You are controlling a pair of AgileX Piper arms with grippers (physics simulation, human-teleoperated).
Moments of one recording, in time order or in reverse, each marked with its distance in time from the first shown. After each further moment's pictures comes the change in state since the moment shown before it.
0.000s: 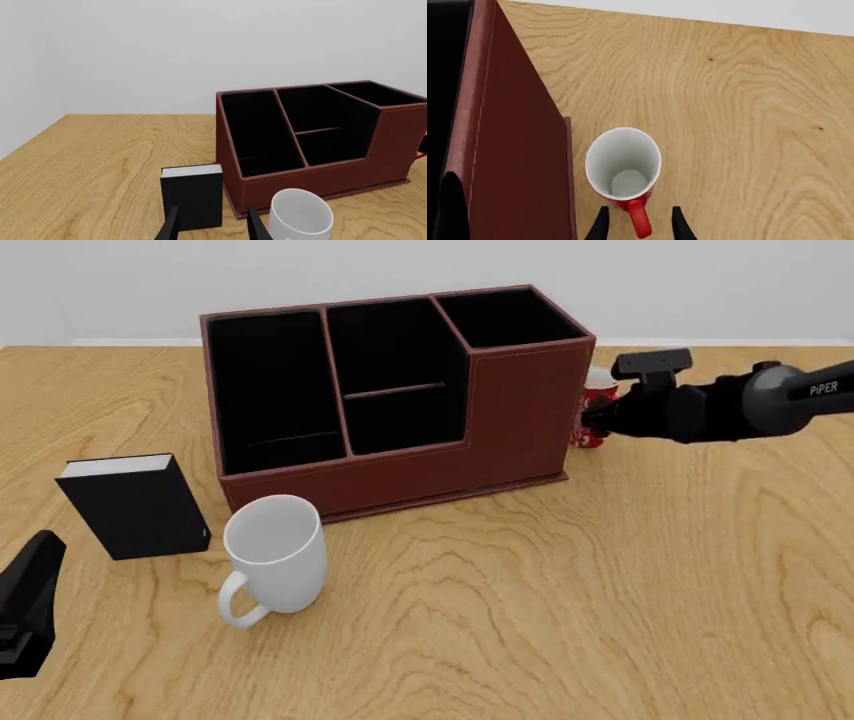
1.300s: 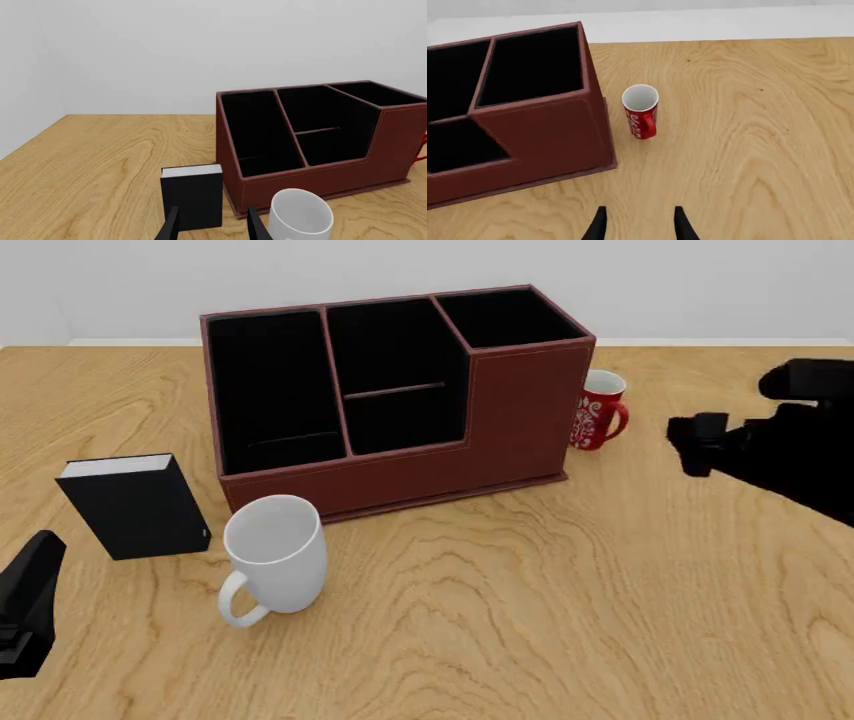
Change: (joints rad) left arm 0.000 0.000 0.000 0.000 0.000; right arm 0.023 -0.937 0.722 0.017 0.108
